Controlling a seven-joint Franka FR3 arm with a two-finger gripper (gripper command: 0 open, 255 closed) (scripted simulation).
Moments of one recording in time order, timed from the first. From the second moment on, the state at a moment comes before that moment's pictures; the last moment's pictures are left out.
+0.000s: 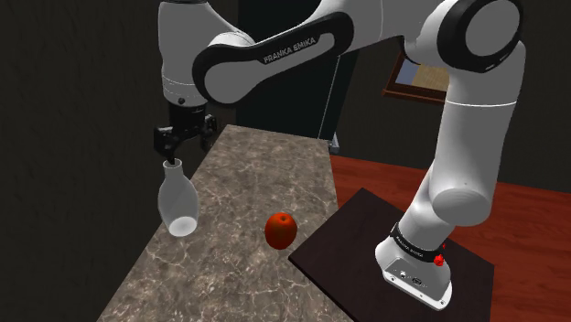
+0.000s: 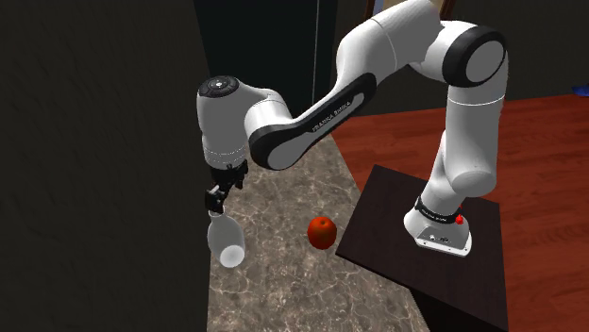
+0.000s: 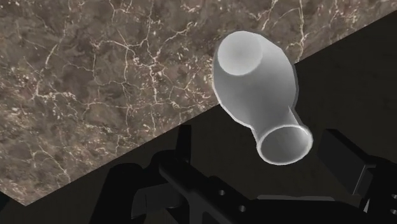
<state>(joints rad) 0.20 0.30 0.51 -1.78 -0.28 2.14 0.74</state>
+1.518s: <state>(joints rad) 0.27 0.47 0.48 -1.67 -0.38 2.19 0.81</state>
